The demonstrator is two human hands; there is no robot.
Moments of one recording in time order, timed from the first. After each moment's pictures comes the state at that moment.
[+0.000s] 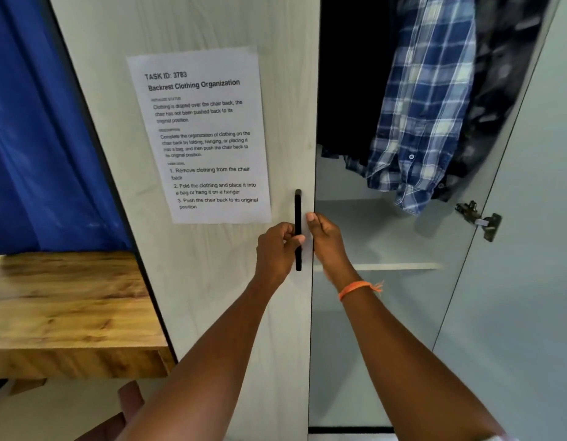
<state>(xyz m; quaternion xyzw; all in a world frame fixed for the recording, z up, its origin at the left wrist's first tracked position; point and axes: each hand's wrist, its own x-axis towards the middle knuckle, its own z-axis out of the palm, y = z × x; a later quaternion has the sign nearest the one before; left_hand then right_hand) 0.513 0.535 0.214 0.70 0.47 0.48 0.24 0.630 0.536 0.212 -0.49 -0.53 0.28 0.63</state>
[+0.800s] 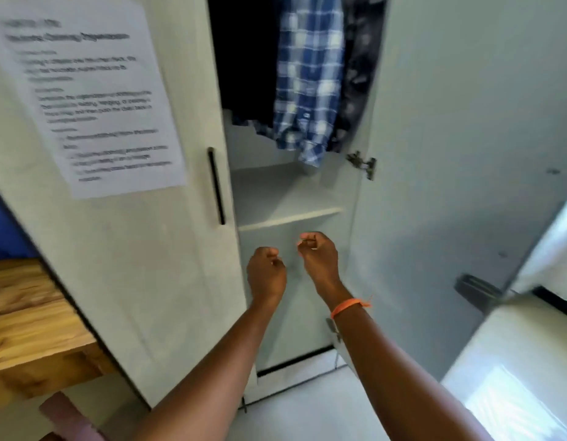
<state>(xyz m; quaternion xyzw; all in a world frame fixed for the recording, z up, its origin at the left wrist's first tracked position) 0.584 0.413 0.124 0.64 0.54 0.43 0.35 0.688 0.385 0.127 -0.68 -0.35 0.18 0.62</state>
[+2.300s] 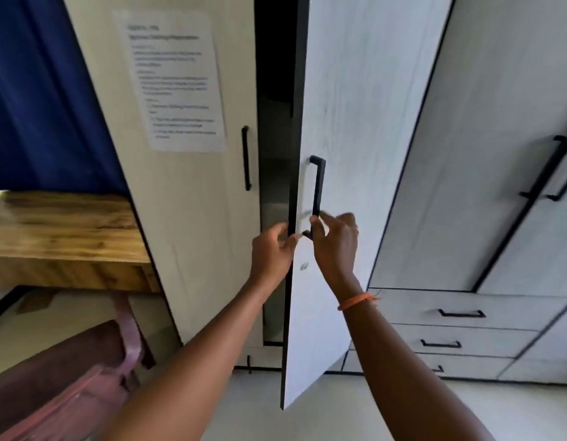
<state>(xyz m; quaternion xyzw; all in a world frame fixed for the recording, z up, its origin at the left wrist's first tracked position) 0.602 0.273 0.173 0.66 0.48 0.50 0.28 0.725 0.273 0.174 -0.65 -0.55 0.01 0.52</state>
